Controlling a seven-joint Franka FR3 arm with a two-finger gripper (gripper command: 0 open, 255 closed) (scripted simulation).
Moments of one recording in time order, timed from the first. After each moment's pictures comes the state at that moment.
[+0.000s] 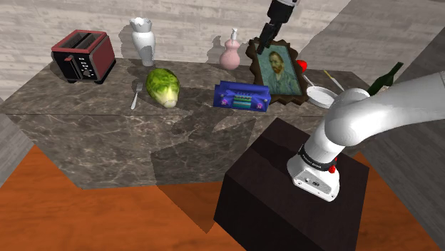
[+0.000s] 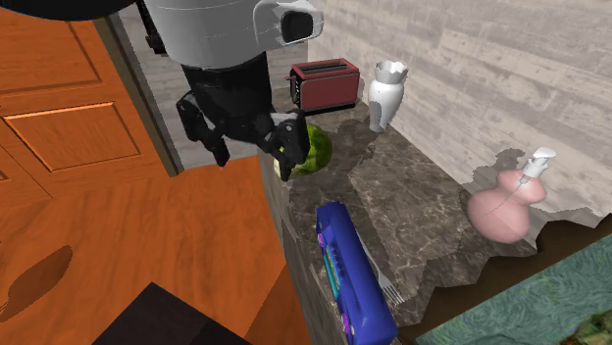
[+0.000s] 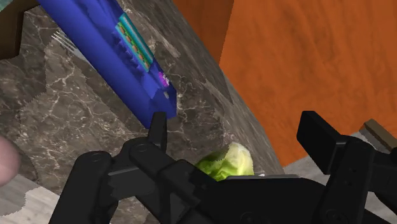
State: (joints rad) arm 0.03 -0.73 -0.15 -2.44 -0.04 1.86 -0.25
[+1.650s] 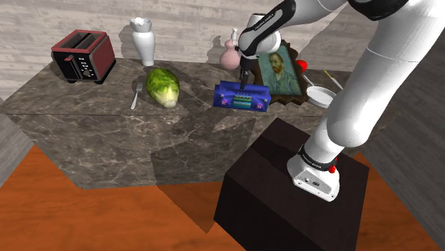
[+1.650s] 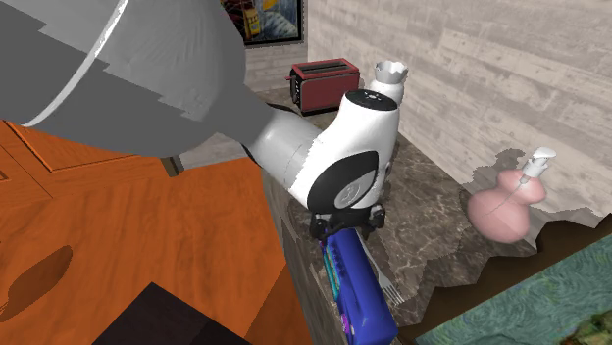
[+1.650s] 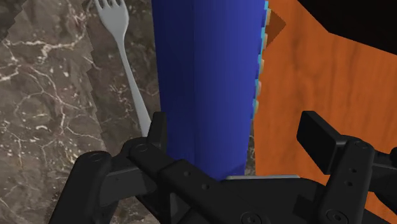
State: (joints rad) arm 0.12 0.07 -0.45 -2.37 0.09 2.46 -1.04
